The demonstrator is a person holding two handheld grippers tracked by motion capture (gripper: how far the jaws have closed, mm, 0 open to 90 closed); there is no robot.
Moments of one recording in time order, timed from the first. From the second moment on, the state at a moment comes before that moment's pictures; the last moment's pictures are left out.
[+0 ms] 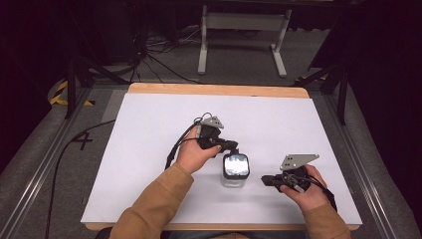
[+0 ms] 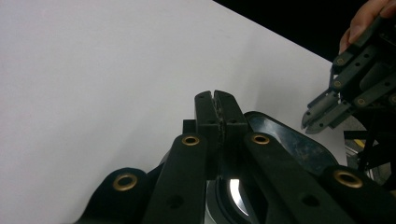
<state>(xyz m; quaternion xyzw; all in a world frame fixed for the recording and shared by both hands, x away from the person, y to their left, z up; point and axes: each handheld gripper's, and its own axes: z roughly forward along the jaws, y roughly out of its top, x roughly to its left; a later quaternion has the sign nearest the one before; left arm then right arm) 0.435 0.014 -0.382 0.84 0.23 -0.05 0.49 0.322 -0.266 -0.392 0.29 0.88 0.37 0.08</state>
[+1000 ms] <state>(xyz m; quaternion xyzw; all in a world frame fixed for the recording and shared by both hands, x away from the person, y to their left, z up) 0.437 0.014 -0.386 0.83 0.23 -0.05 0.50 0.317 -0.235 -0.386 0.26 0.85 0.45 0.08</state>
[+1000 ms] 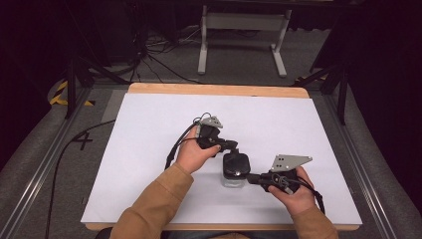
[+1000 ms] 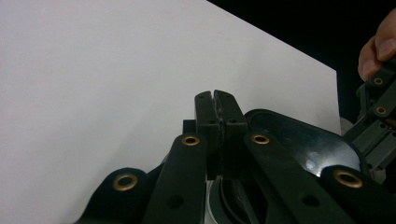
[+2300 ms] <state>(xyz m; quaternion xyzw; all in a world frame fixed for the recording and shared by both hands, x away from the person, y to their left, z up) 0.360 0.067 -0.332 0.88 0.18 -0.03 0.44 0.338 -0.236 -0.358 0.25 0.81 0.52 0.12</state>
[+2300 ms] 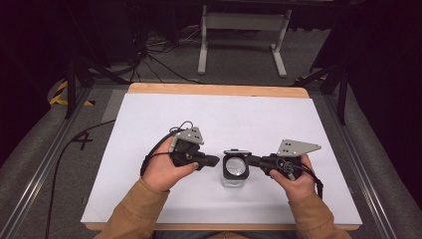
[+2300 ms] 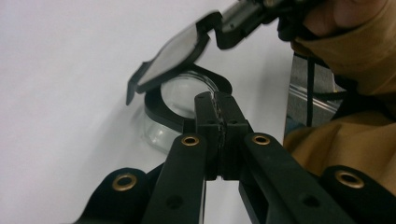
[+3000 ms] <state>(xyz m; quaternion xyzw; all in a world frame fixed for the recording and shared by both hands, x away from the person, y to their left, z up) 0.363 0.024 -0.378 0.88 0.17 -0.05 0.44 0.348 -0.233 -0.358 0.26 0.80 0.53 0.12</state>
